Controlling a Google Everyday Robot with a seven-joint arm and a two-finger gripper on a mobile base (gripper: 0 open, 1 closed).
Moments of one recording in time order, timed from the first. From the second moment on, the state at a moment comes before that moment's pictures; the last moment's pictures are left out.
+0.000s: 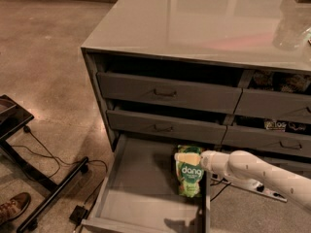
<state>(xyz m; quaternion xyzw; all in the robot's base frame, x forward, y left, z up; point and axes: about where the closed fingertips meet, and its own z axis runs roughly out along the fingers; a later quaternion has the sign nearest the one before) 0.608 -0.162 0.414 -0.04 0.90 0.29 0.33</state>
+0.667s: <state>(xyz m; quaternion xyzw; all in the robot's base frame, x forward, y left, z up) 0.622 -0.164 0.339 0.00 0.91 0.25 0.34</state>
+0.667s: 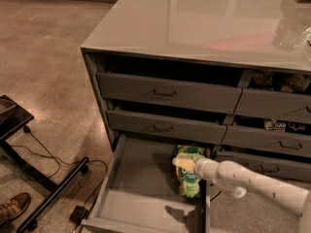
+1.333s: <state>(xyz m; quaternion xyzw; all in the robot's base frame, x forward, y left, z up) 0.607 -0.177 0.366 0.06 0.88 0.20 0.42</state>
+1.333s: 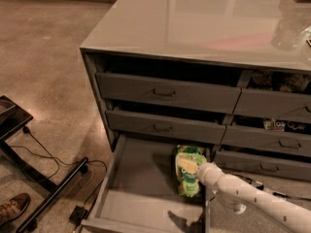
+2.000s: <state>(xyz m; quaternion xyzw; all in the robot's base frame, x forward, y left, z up) 0.608 -0.176 0.347 0.05 0.88 0.20 0.42</state>
